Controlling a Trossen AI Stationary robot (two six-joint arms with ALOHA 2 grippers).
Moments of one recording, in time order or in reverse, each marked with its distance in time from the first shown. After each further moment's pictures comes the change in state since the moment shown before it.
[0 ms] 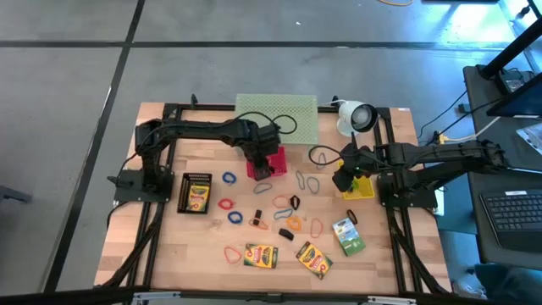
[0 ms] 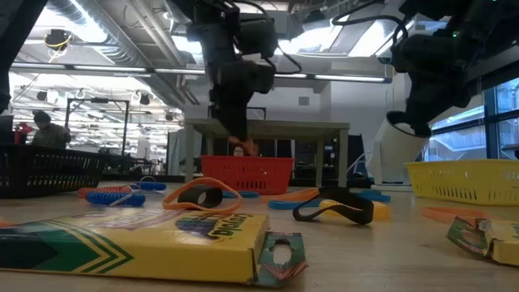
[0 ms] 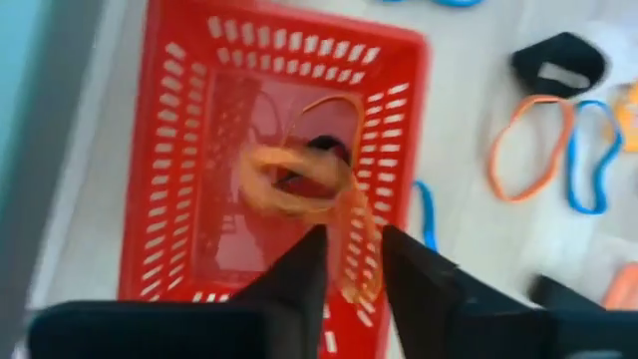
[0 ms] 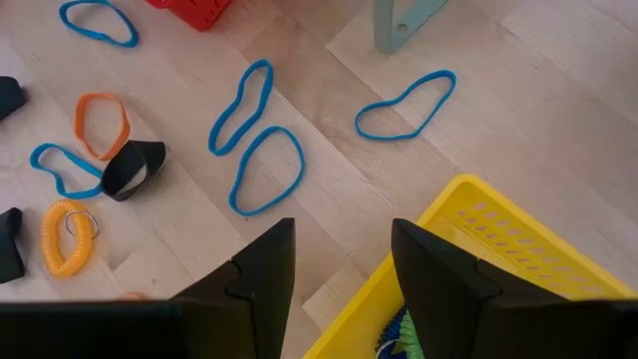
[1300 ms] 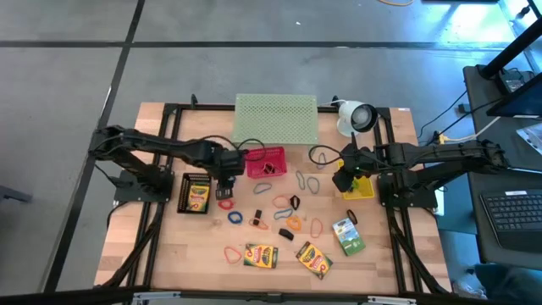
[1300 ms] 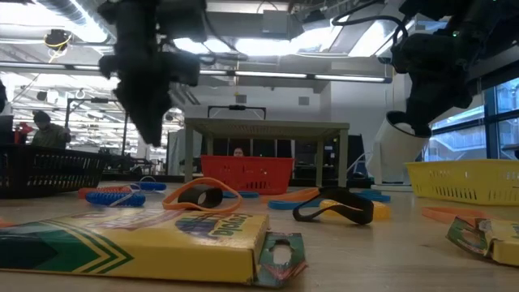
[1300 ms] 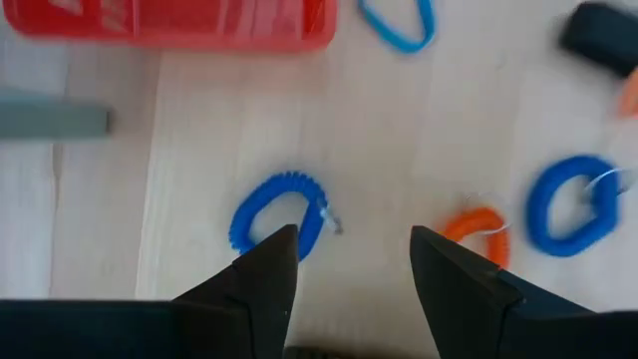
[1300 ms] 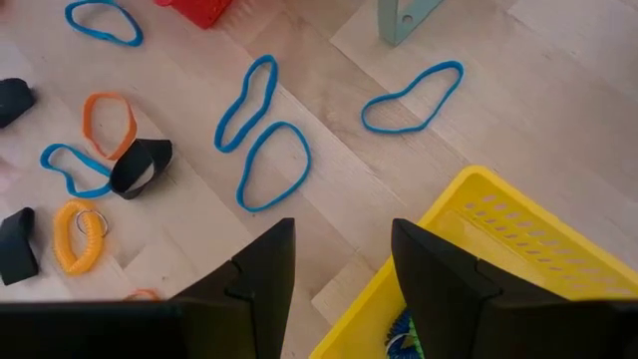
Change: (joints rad) left arm -0.170 -0.416 -0.532 0.048 -0.143 -0.045; right arm 0.000 0.000 0.000 0.000 -0.019 0.025
